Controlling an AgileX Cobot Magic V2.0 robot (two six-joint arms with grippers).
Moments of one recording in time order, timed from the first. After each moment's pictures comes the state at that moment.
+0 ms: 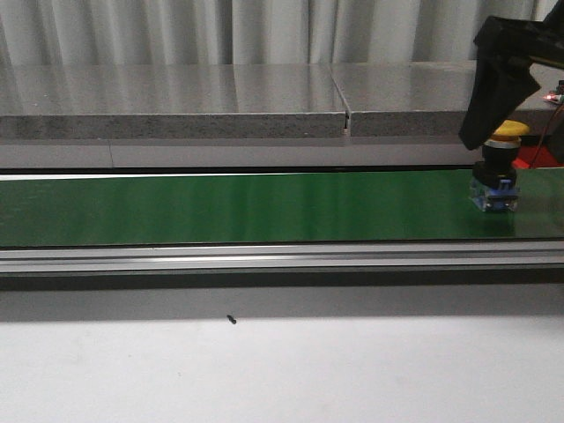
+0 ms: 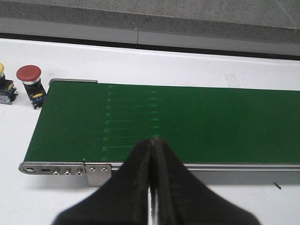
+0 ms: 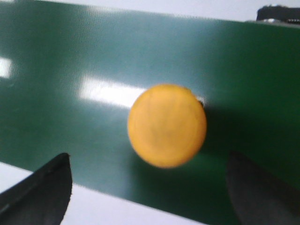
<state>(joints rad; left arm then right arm) 0.13 0.54 -0.59 -0.42 0.64 0.29 0.06 1.52 -1.10 0.35 0.75 -0.18</state>
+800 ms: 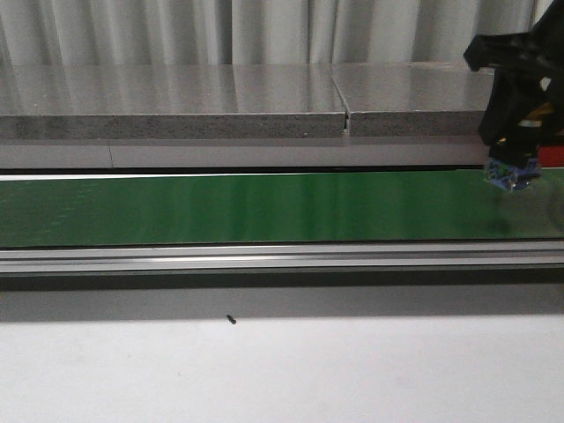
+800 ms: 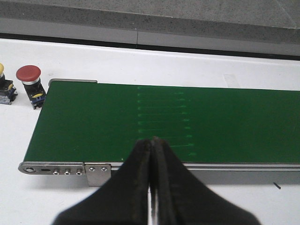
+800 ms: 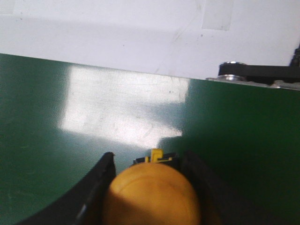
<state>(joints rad) 0.13 0.54 -0.59 -0.42 0.64 0.29 0.05 1.54 -1.10 0.29 0.58 -0.16</state>
